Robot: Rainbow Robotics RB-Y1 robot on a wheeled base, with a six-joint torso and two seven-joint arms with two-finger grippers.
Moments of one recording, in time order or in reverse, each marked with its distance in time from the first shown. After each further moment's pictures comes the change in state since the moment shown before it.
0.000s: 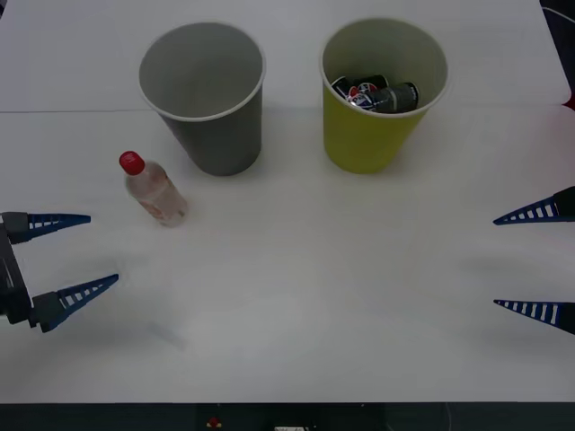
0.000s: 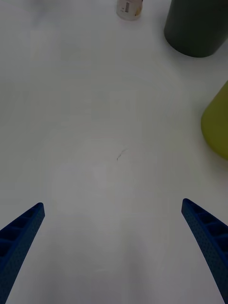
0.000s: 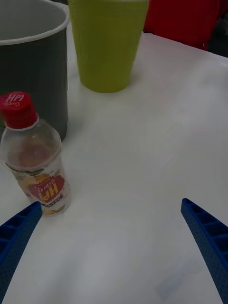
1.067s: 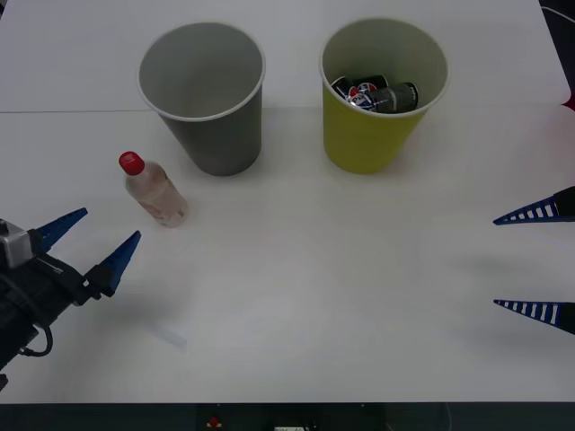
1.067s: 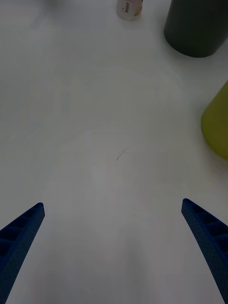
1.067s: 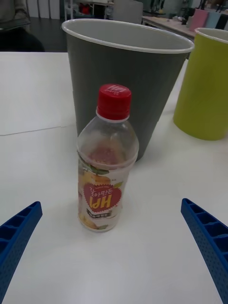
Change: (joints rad) right arm 0.000 0.000 0.000 0.000 0.000 0.000 0.000; left arm 0.053 -0.367 -0.086 -0.054 0.050 0.447 -0.089
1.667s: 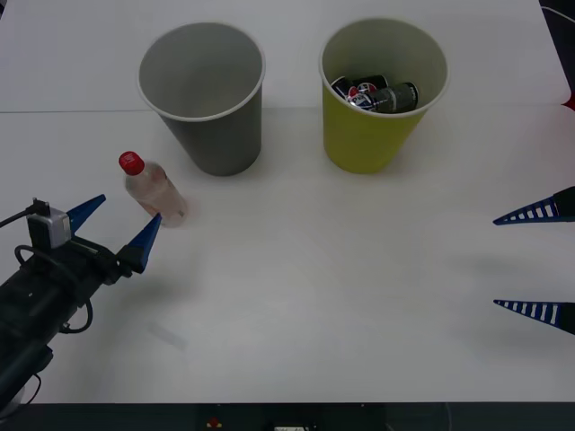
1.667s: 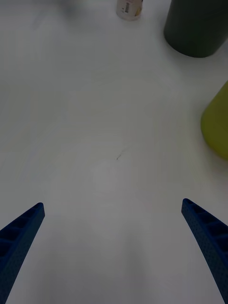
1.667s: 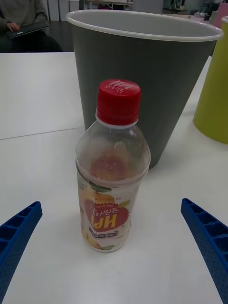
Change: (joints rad) right arm 0.000 0.000 0.000 0.000 0.000 0.000 0.000; left arm -0.100 -0.011 -0.134 0.008 -0.027 0.209 -0.038
